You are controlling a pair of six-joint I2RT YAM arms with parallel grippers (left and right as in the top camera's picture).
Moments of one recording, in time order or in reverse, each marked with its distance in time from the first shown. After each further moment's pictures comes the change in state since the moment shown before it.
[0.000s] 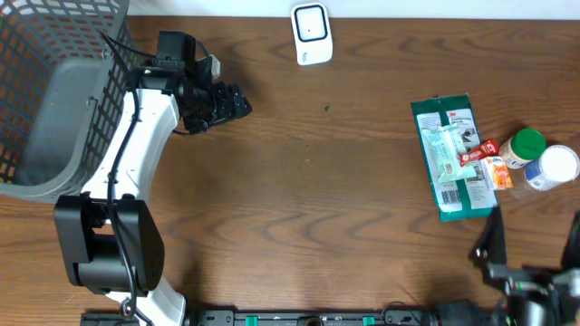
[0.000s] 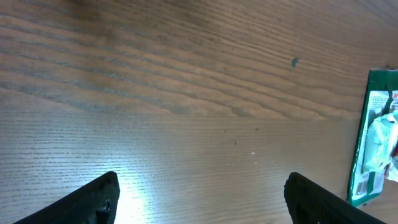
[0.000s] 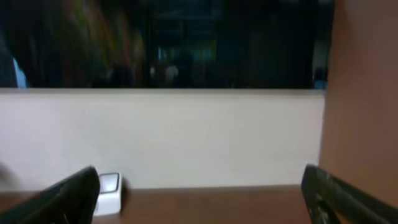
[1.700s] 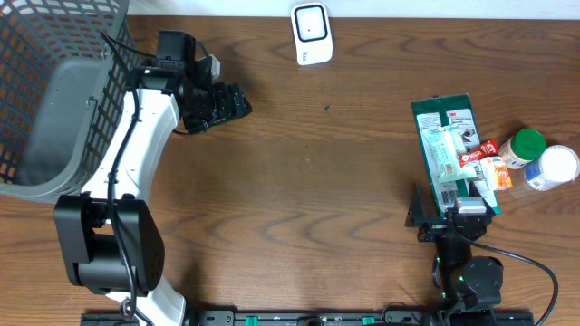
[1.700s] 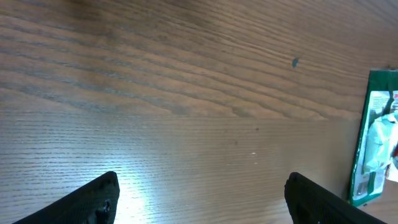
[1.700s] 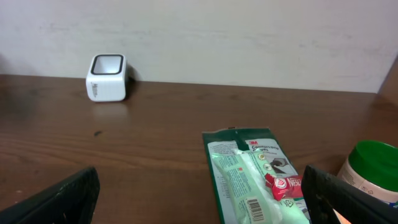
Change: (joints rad) left arm 0.000 0.000 0.000 0.000 -0.004 0.000; right arm -0.005 0.000 -0.674 0.296 -0.076 0.020
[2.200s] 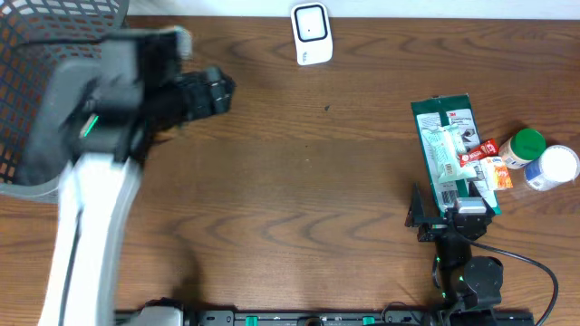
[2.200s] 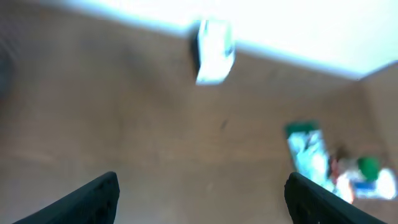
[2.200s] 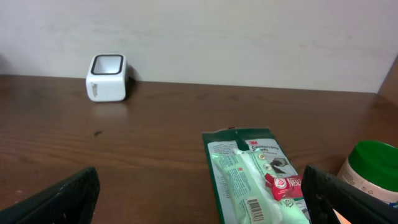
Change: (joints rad) left arm -0.002 -0.509 0.002 0.013 -0.086 0.000; right arm 0.000 0.000 0.000 0.000 0.000 0.000
